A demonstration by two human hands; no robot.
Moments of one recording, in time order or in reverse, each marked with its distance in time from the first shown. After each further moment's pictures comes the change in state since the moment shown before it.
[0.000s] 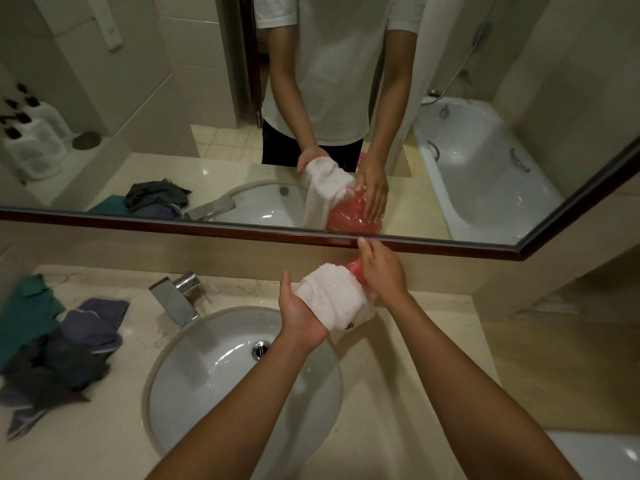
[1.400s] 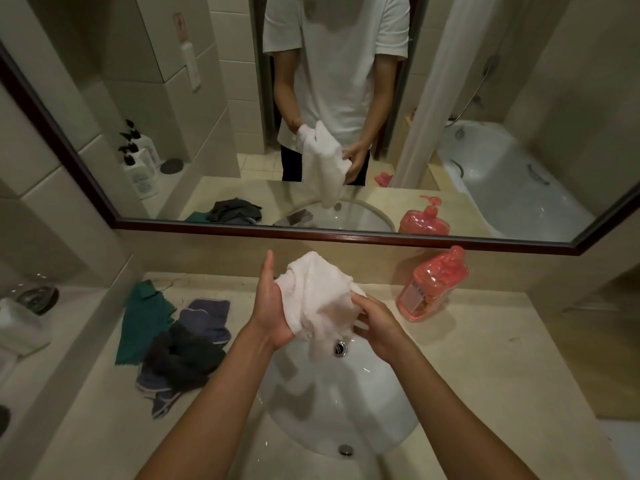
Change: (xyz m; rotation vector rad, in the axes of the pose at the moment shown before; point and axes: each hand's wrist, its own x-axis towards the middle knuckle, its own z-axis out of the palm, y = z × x) left_hand -0.180 0.219 -0.083 0.332 -0.251 0.017; right_hand -0.180 -0.155 0.131 0.949 -0.402 0.420
